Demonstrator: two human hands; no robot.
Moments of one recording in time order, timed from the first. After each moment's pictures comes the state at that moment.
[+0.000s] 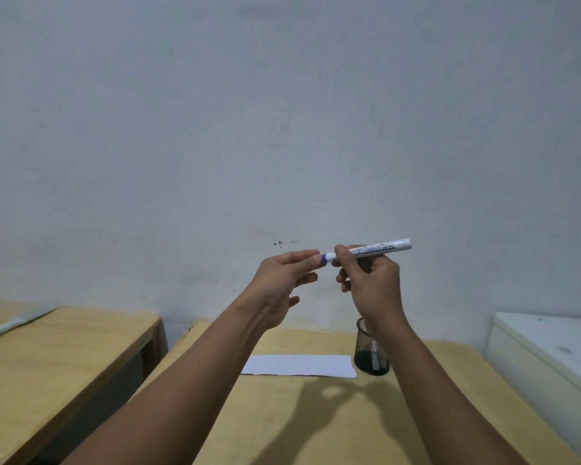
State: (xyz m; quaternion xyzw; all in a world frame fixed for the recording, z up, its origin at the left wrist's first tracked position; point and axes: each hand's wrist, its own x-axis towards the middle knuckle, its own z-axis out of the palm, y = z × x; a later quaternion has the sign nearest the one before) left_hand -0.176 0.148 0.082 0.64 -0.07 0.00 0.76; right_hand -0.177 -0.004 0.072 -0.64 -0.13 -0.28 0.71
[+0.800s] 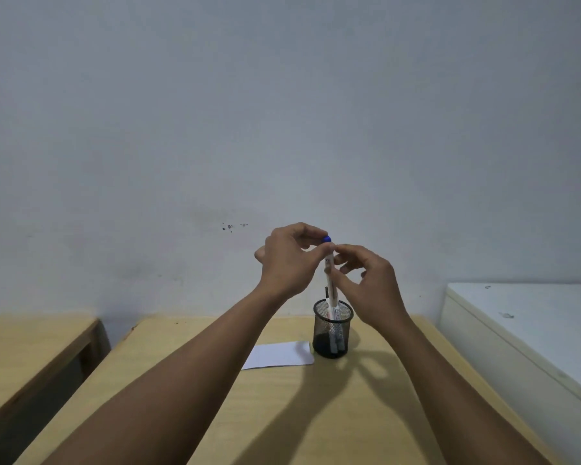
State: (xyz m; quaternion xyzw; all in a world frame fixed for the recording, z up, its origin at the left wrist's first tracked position) left_hand -0.124 0.048 0.077 0.78 -0.17 0.28 0.53; right_hand -0.143 -0.101 0.035 -0.81 -0.13 -0.34 0.46
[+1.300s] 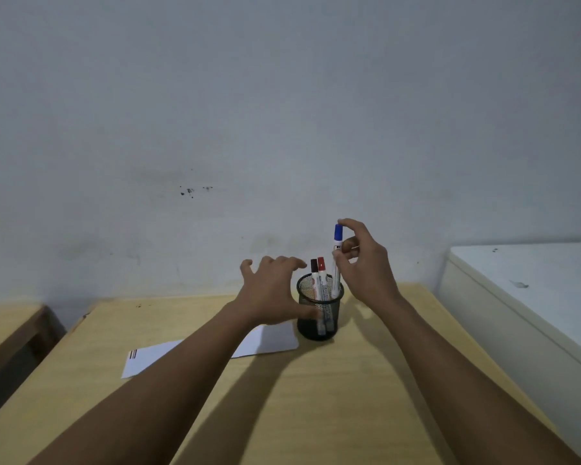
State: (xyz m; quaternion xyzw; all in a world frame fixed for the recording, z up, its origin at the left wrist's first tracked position) left_hand -0.026 0.040 -0.038 0.96 -0.23 0.09 0.14; right_hand -0.041 -0.151 -0.026 -0.85 -0.06 -0.31 0.42
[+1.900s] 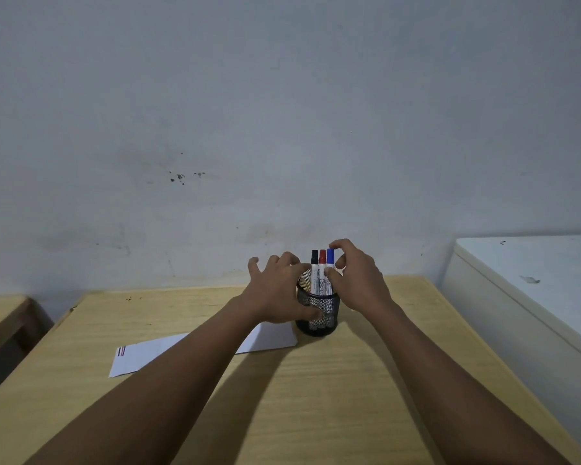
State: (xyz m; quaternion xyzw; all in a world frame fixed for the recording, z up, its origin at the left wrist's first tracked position) left_hand -0.003 0.026 -0.058 0.96 -0.26 0.07 0.12; right_hand -0.013 -0.146 -0.067 -0.93 0.03 -0.20 0.31
